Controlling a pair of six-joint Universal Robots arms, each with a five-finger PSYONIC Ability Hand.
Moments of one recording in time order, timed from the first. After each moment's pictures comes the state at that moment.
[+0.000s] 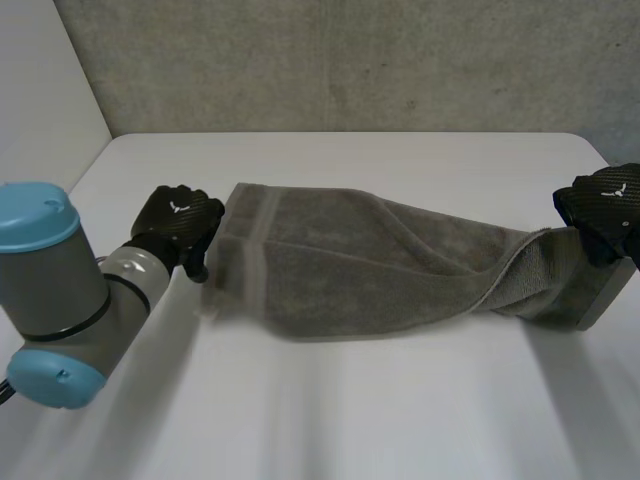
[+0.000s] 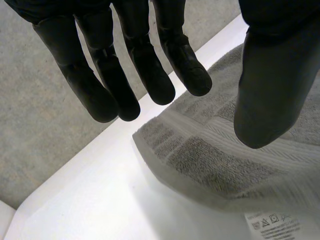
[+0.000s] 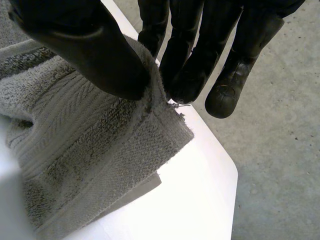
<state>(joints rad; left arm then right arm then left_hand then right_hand) 4.36 -1.93 -1.66 3.40 -1.48 3.54 1.59 -1.49 1.70 0.06 1.28 2.44 1.53 1.52 1.54 1.52 0.82 1.34 1.33 1.35 1.34 1.17</state>
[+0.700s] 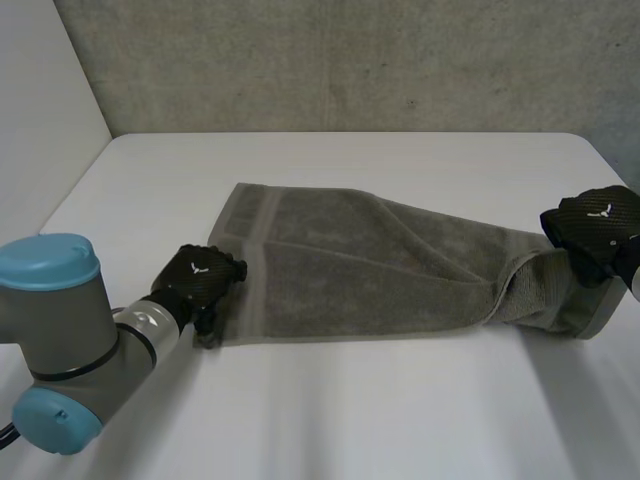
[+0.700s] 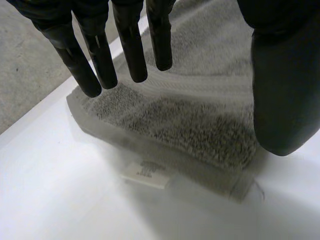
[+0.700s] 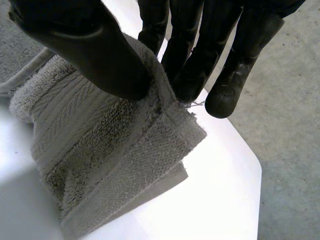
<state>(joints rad) 4.38 -2.02 -1.78 3.41 -1.37 3.63 1.60 -1.49 1.73 0.10 1.27 2.43 0.53 0.52 0.51 0.53 0.50 1.34 1.33 1.35 1.34 1.17</state>
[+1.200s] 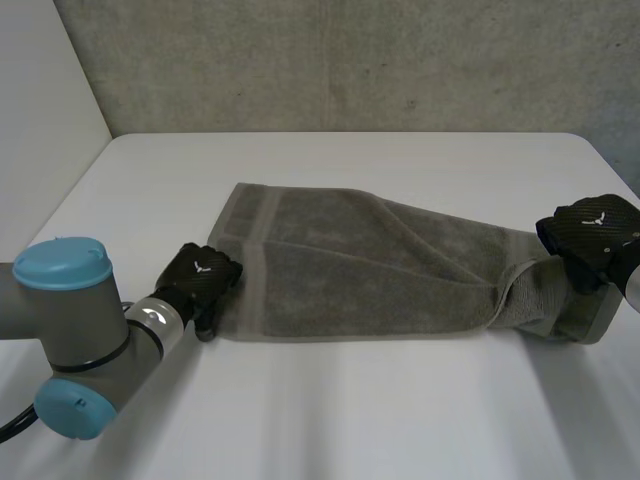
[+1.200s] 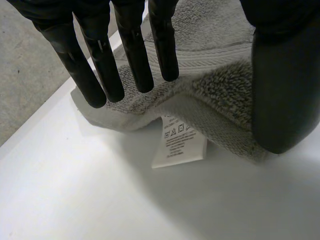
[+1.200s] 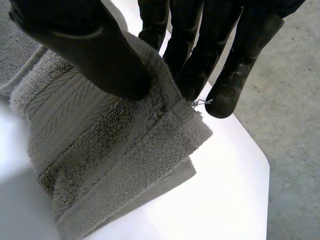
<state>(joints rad) 4.39 -2.11 -1.73 3.47 -1.38 3.70 1.60 -1.46 1.74 0.09 1.27 2.43 0.68 0.68 0.68 0.68 0.68 1.34 1.33 1.35 1.34 1.17</state>
